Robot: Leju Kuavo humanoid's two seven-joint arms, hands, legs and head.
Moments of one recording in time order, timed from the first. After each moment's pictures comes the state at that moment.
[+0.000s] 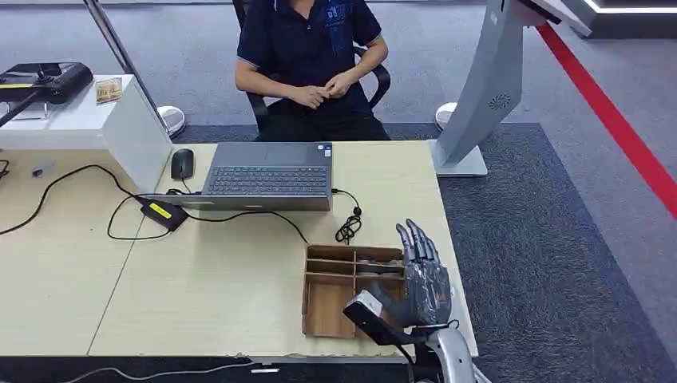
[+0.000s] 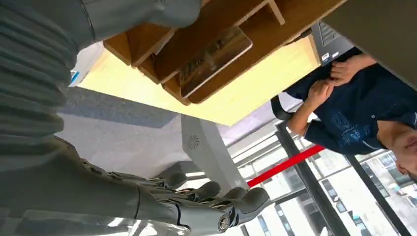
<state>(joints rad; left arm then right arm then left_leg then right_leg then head) -0.12 0.24 -0.97 -0.32 1.08 -0.09 0.27 -0.16 -0.18 0.75 -1.34 1.02 -0.69 0.25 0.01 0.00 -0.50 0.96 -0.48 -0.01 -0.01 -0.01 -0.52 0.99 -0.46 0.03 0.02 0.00</state>
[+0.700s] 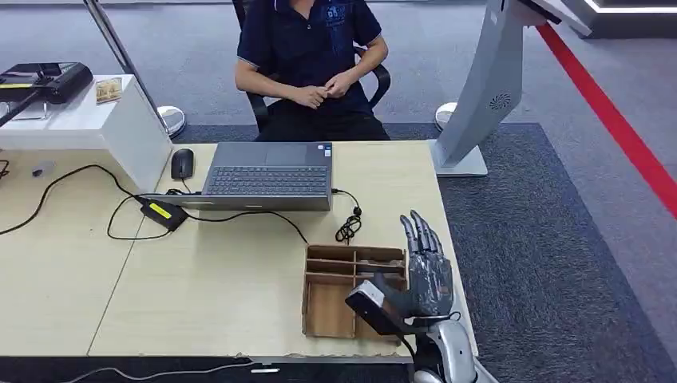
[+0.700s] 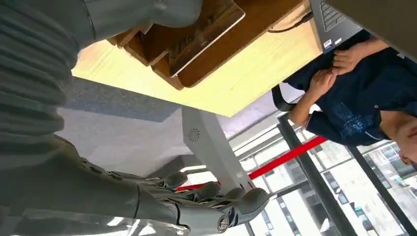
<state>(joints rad) -0.12 0.24 -0.97 -0.32 1.06 -0.10 0.27 -0.18 -0.15 0.71 -1.32 1.03 -0.69 0.23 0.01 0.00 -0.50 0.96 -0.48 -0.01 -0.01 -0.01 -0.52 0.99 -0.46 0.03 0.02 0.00</state>
